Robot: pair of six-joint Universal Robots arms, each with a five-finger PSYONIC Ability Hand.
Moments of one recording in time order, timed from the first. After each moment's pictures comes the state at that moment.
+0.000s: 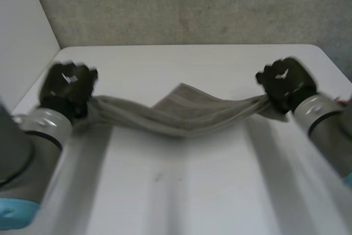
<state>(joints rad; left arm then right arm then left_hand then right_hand) 4.30 -1.67 -1.79 3.38 -1.70 3.58 1.89 -1.34 1.63 -0.11 1.44 2.47 1.15 1.20 1.20 1.20 1.01 0.97 1.17 1.19 1.19 1.00</state>
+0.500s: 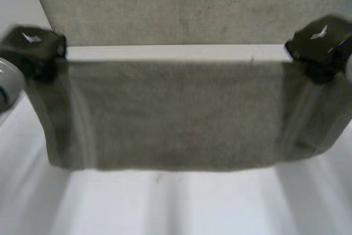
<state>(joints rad) 4.51 -1.67 -1.44 2.96 -1.50 3.61 1.79 -1.40 1.18 0.53 1.39 2.31 1.19 1.22 1.22 1.22 1.04 0.97 1.18 1.19 1.19 1.00</state>
